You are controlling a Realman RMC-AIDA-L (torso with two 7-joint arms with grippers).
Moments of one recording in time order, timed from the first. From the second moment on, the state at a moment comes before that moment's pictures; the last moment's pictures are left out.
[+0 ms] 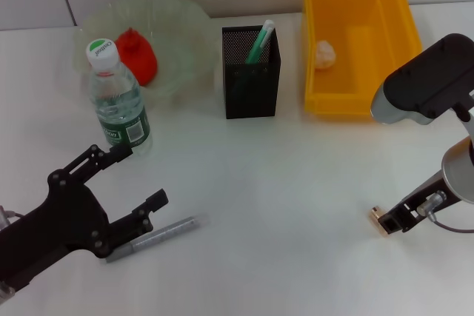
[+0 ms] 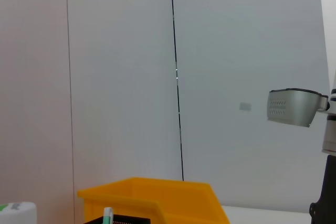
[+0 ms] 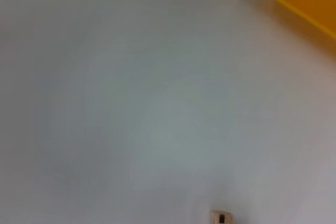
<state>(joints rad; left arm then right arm) -0.24 -2.06 1.18 0.35 1.20 1.65 -0.60 0.27 2.09 -1.69 -1.73 -2.83 -1.61 2.95</state>
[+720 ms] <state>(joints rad) -0.23 -2.06 1.18 0.35 1.20 1.65 -0.60 0.28 2.09 -1.69 -1.67 -2.77 -1.58 2.95</state>
